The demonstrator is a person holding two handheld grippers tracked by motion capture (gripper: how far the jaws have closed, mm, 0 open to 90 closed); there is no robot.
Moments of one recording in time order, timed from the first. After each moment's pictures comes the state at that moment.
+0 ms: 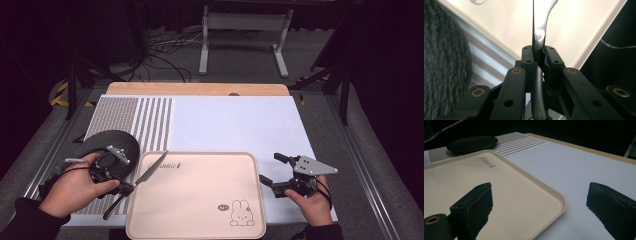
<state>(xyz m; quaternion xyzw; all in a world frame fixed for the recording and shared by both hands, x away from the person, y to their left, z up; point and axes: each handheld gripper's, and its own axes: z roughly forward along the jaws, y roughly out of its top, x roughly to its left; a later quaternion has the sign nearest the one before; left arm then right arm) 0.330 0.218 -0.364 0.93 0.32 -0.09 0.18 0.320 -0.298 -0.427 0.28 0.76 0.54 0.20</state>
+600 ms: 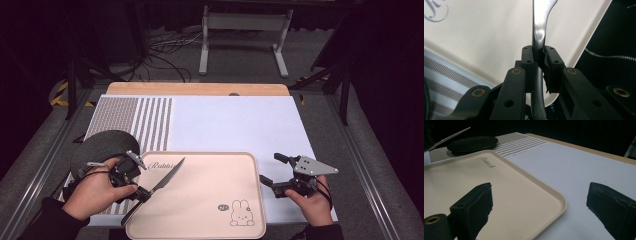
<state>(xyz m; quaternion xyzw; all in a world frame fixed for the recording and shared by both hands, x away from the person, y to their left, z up) 0.329 0.183 -0.382 0.92 0.30 -0.13 0.20 0.320 -0.299 -0.427 0.28 0.76 0.54 0.20</state>
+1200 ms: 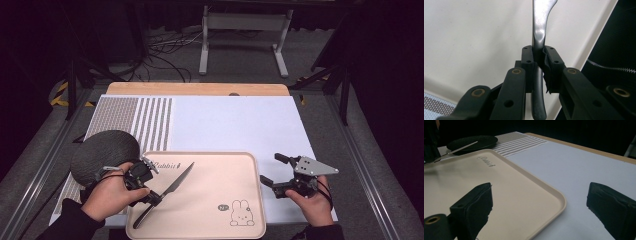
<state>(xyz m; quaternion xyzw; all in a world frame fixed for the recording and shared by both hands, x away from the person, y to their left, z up) 0.333 0.162 -0.408 0.92 0.30 -0.15 0.20 0.319 -0.300 -0.428 0.28 0.77 0.54 0.20</state>
